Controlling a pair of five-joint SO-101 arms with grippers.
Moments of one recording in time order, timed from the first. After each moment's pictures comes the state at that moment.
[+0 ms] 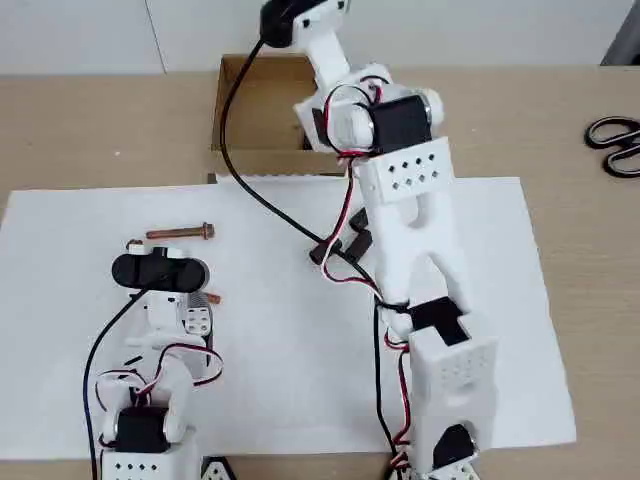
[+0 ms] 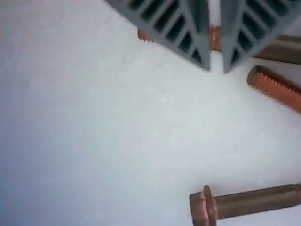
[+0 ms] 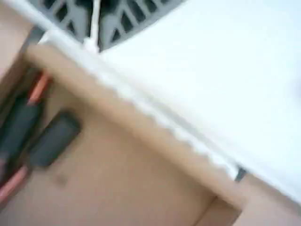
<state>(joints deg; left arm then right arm) -2.5 -103.4 95.1 55.8 1.1 -22.5 25.9 -62.7 90.5 7.5</state>
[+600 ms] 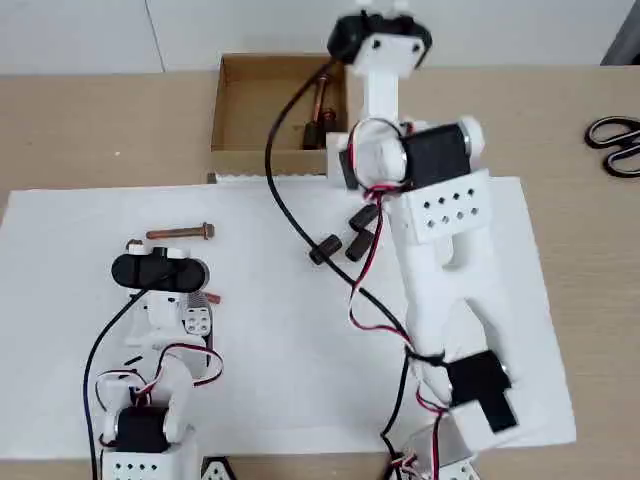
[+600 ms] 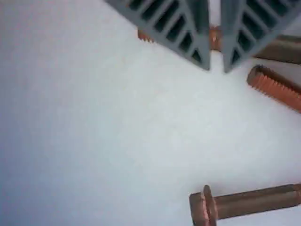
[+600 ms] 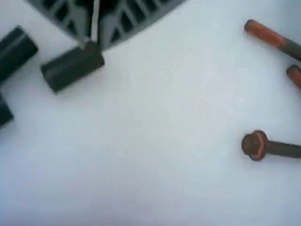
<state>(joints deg) -2.5 -103.4 95.1 55.8 1.1 -21.7 1.2 -30.6 95.9 -18.3</state>
